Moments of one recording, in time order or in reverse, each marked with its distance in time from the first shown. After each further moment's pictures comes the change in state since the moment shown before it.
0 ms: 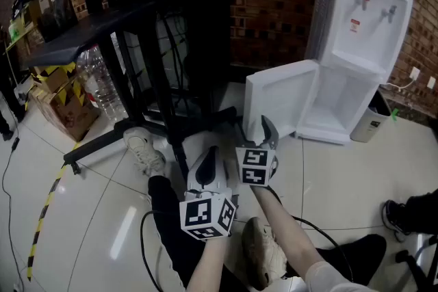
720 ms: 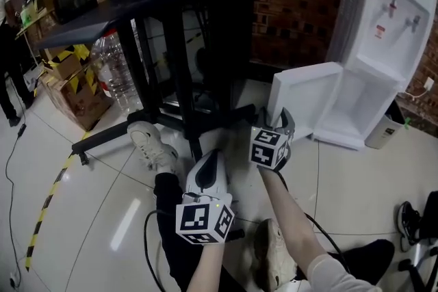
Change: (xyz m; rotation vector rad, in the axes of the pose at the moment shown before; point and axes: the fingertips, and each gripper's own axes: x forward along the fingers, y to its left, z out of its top) left arm -0.019 0.039 0.004 0.007 0.026 -0.004; right arm 0.044 -0.023 -0.013 -0.030 0.096 -0.206
